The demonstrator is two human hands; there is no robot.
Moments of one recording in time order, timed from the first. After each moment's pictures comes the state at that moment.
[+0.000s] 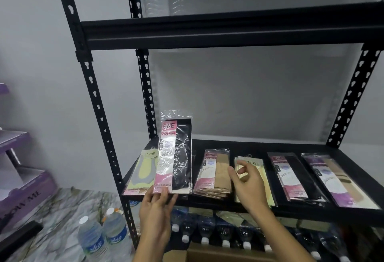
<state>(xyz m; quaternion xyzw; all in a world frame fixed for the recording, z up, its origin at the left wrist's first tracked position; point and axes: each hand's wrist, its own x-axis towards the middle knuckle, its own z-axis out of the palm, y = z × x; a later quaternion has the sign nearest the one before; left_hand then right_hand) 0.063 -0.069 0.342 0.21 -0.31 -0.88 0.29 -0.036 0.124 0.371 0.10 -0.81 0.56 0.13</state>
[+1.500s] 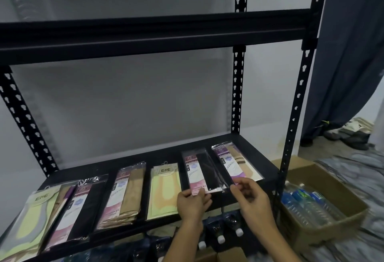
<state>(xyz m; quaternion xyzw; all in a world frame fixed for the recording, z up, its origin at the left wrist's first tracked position) -0.065 0.214 0.328 0.23 -0.54 -0.81 0.02 -0.016 0.356 0.342 0.01 -0.72 0.65 0.23</state>
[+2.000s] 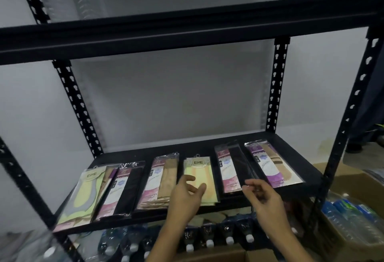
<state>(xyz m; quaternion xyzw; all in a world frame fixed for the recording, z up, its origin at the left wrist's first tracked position) -0.033 0.100 0.355 0.08 -0.85 -0.50 0.09 -0.019 0.308 0.340 0.04 -0.74 0.66 0.14</state>
